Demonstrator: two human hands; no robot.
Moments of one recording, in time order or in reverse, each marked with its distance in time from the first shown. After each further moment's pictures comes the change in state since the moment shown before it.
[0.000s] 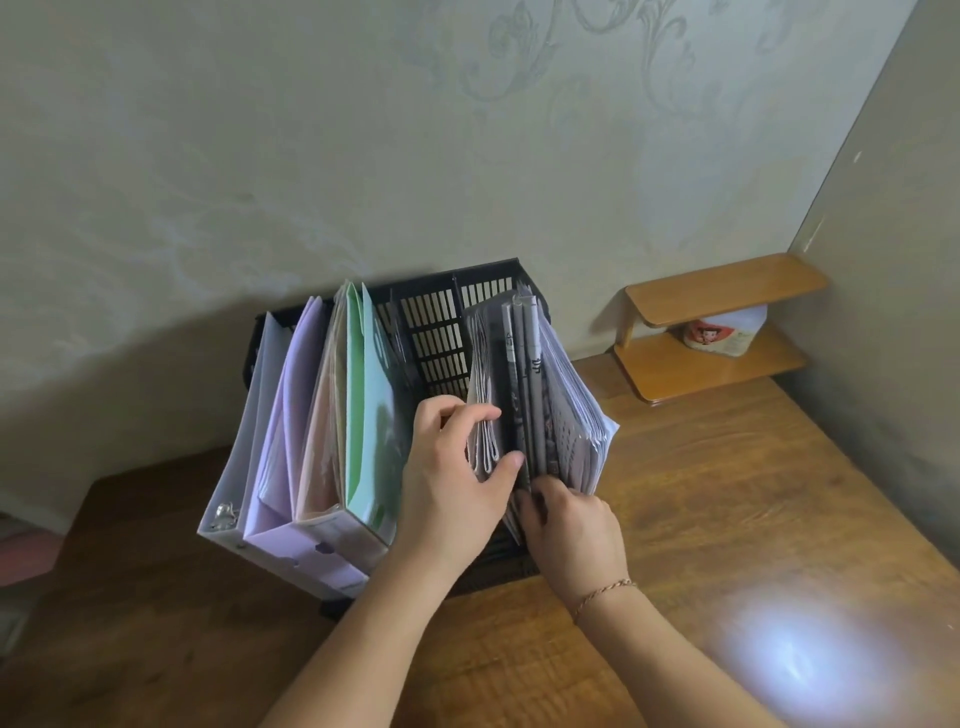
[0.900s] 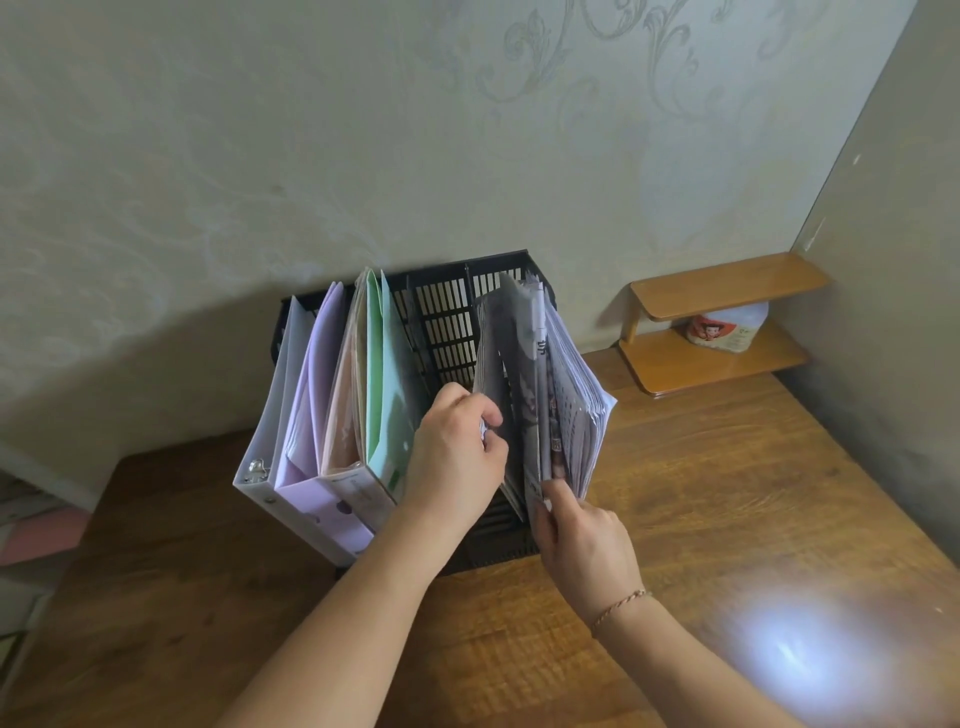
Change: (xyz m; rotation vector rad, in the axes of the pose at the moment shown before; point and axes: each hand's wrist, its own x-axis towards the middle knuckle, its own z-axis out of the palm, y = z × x) left_hand -0.002 0.002 -0.007 0.162 -0.019 0.053; right_hand -0.036 0.005 -0.015 0.072 -0.018 -0.113
